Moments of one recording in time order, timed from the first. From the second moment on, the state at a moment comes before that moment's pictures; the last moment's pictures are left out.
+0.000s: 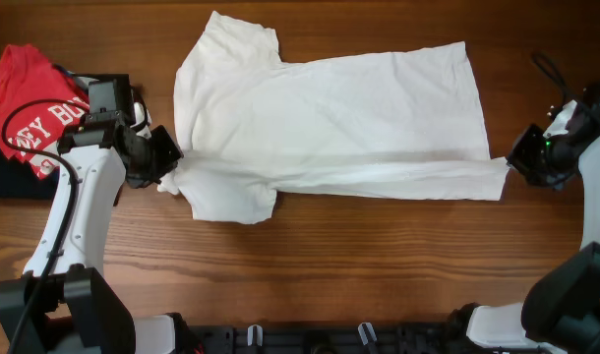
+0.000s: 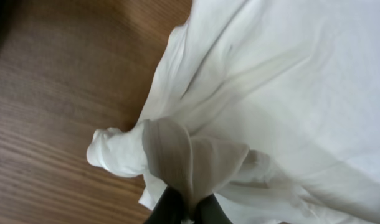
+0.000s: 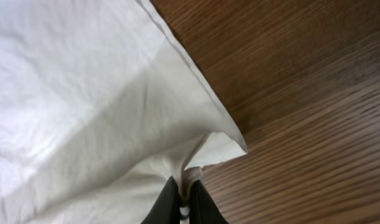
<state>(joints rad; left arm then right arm) 0.13 1.54 1.13 -0.88 0.18 -0.43 -0.44 1.61 1.26 -1.02 -0.17 0.22</state>
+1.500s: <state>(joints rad) 0.13 1.71 1.13 -0.64 0.17 -0.45 -0.31 1.78 1.26 -0.71 -0.12 0.26</state>
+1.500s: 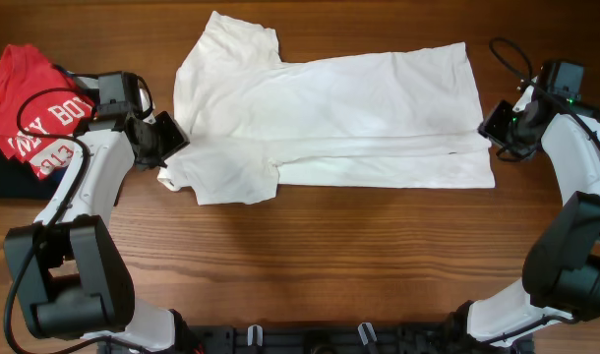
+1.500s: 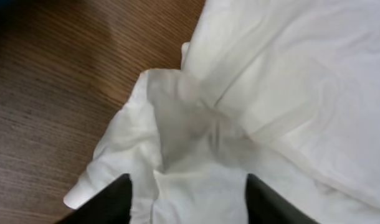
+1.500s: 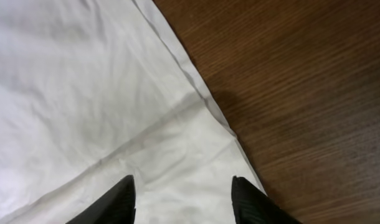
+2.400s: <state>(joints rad) 0.00 1.71 0.94 -0.72 0.16 -0.49 -0.31 1.78 1.26 -0.93 -0.12 0.26</state>
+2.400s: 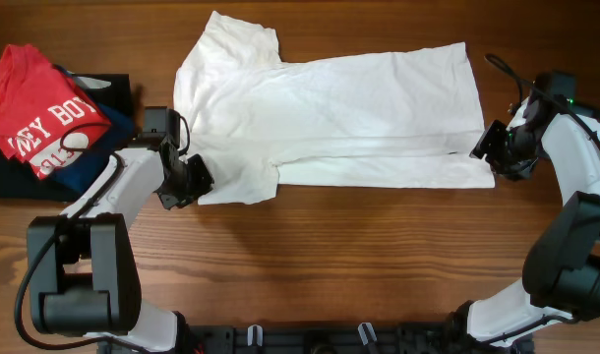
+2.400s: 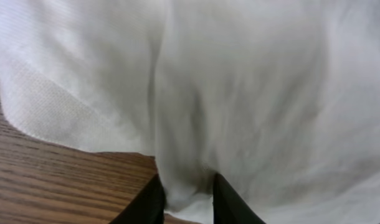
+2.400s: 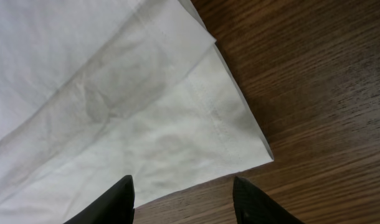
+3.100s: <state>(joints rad) 0.00 1.52 1.00 -0.40 0.31 -0.47 -0.31 1.78 1.26 -0.92 -0.12 0.26</state>
